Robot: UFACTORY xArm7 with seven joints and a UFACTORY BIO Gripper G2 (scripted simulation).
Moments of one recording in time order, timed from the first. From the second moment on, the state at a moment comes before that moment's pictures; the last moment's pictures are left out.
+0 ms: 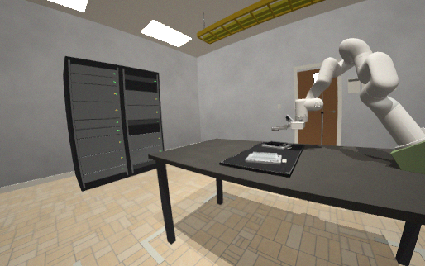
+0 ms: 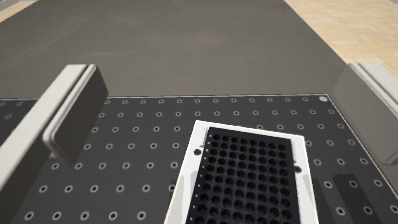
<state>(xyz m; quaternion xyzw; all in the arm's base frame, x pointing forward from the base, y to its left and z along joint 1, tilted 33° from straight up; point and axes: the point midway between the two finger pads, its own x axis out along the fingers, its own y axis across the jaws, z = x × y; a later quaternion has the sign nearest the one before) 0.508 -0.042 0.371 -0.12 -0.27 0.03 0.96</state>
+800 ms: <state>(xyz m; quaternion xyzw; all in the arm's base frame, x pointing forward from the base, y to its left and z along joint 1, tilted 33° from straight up) 0.436 0.031 0.397 -0.12 -0.26 0.04 0.96</state>
